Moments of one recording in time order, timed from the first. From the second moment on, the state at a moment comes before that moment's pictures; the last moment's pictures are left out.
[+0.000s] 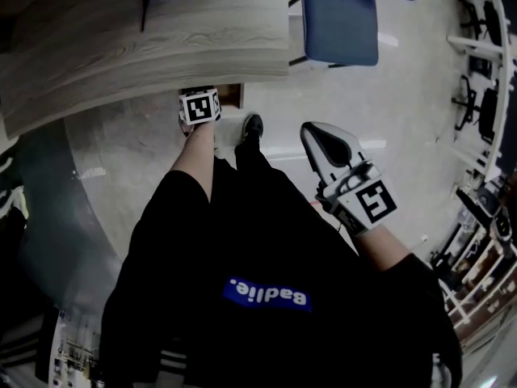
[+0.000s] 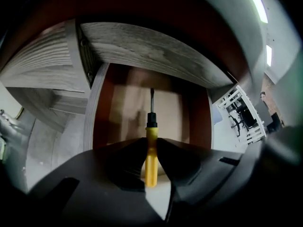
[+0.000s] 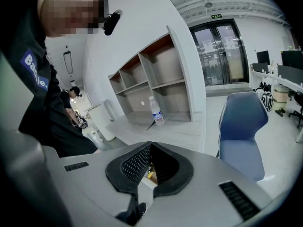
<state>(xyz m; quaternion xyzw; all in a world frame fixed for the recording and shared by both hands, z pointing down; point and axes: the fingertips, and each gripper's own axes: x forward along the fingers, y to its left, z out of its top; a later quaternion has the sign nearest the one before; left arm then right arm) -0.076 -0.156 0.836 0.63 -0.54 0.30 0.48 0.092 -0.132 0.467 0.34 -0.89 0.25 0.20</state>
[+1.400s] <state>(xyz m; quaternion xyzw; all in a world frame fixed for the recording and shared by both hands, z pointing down) -0.073 -0.147 0.818 0.63 -0.55 0.31 0.46 0.112 -0.118 0.460 0.35 -0.88 0.27 0.18</state>
